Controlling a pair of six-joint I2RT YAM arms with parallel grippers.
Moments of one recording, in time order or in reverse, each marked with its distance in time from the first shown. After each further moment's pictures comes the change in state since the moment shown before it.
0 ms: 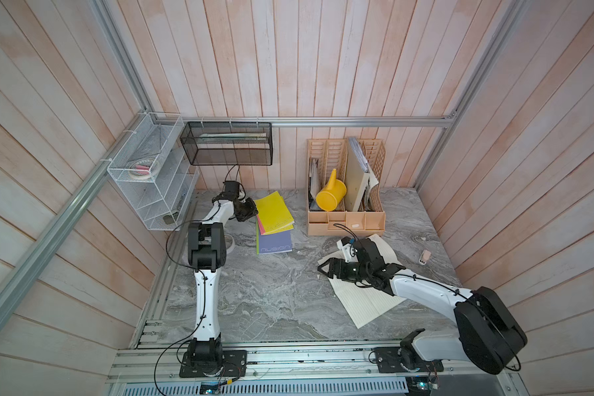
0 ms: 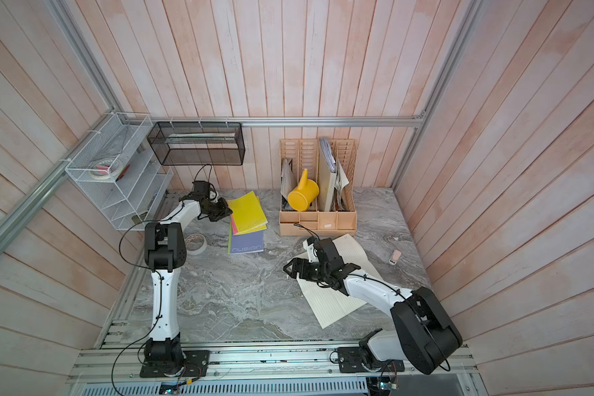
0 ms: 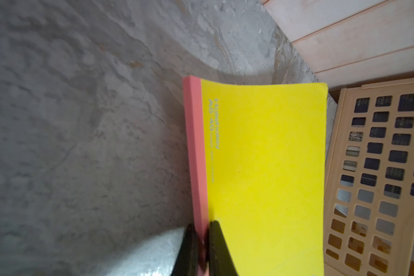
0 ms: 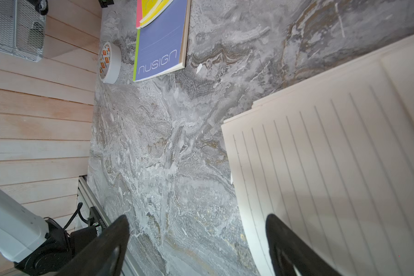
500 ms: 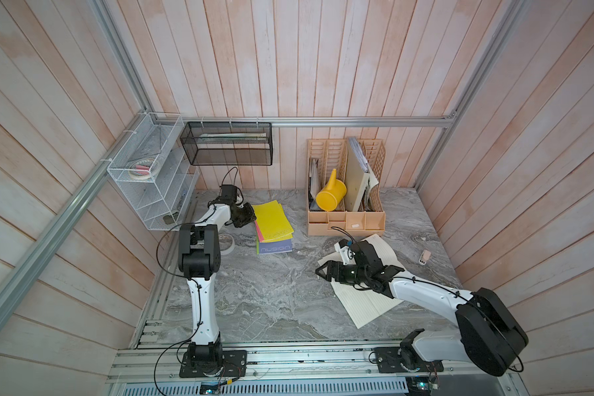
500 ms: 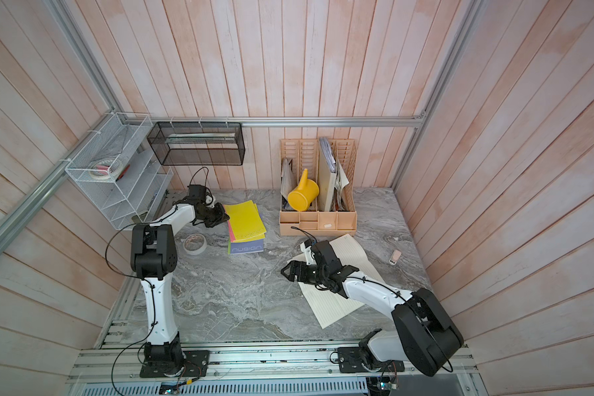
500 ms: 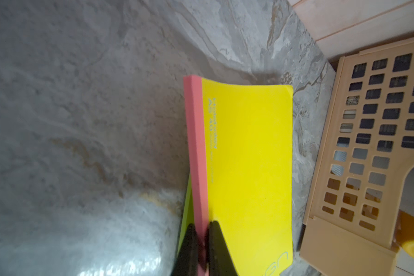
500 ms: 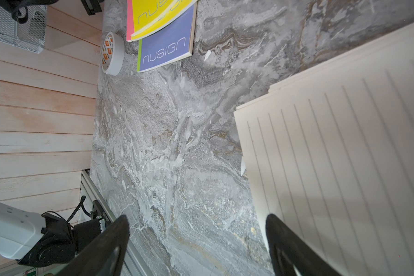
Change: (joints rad) left arm -0.002 -0.233 -0.295 0.024 -0.002 0.023; right arm 0.049 -0.008 -0.011 0.007 0.009 0.026
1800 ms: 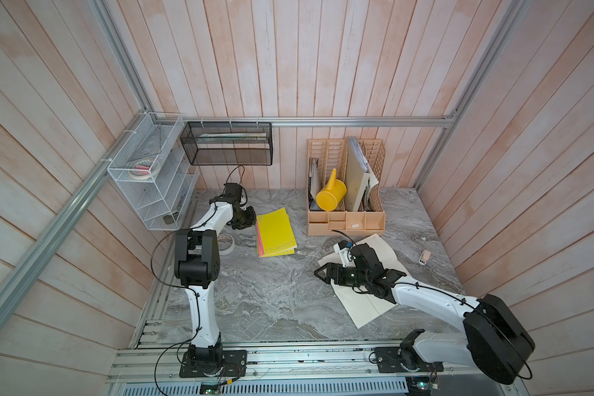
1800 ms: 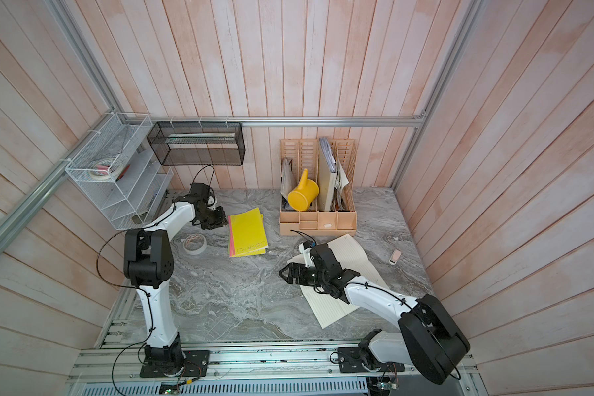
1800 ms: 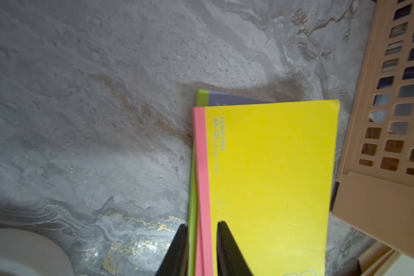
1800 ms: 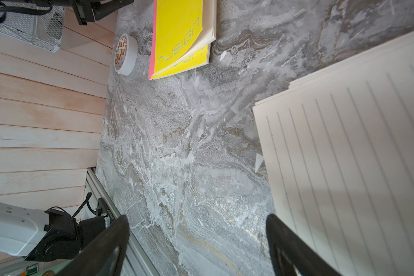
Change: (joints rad) left arm -0.082 -0.119 -0.010 -0.185 -0.178 0.137; right arm 0.040 -0.056 -0.033 0.031 0.029 0.023
